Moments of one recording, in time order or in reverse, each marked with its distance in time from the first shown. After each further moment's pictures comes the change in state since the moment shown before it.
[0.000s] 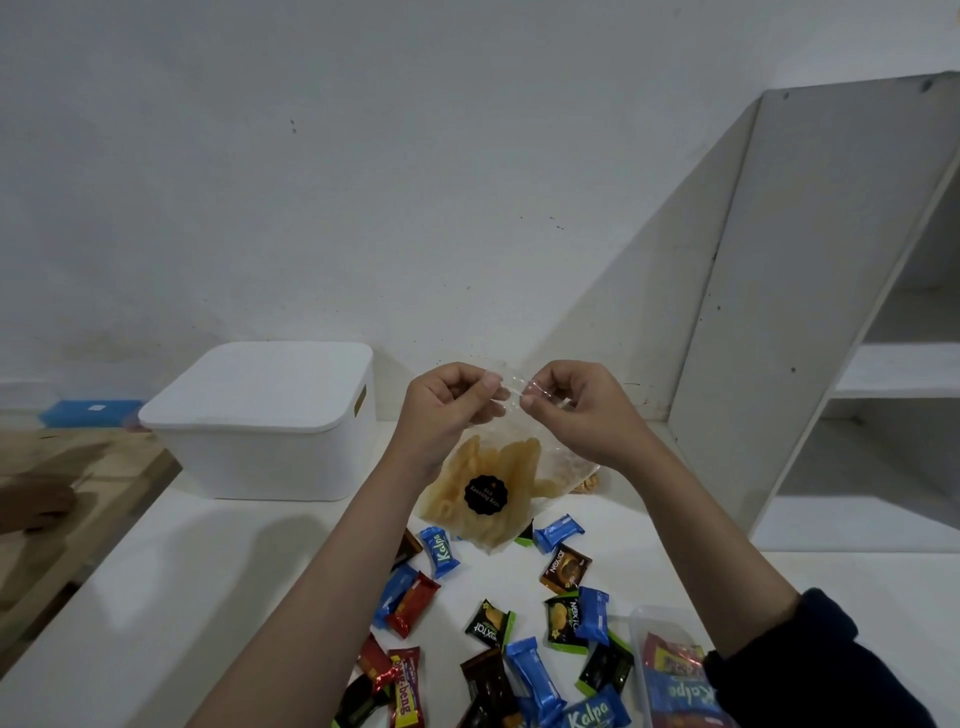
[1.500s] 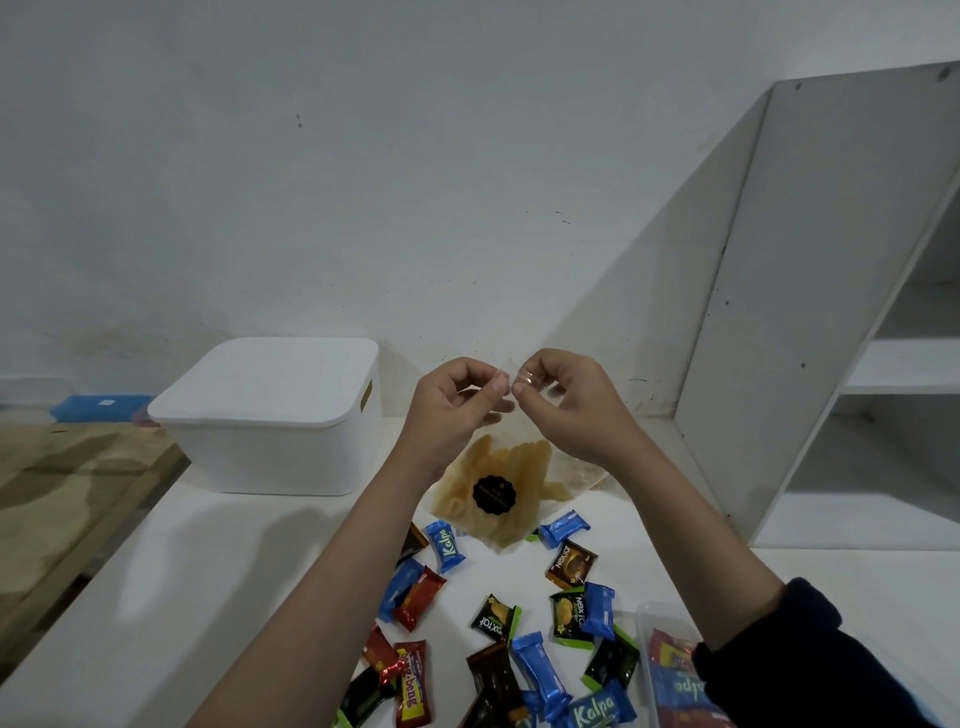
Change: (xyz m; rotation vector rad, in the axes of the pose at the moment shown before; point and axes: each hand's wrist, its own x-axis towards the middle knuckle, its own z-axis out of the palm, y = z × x) left_hand -0.001 -0.001 -0.001 0.042 -0.025 0.020; right_hand 0.006 -0.002 0.016 -0.066 0.047 -0.111
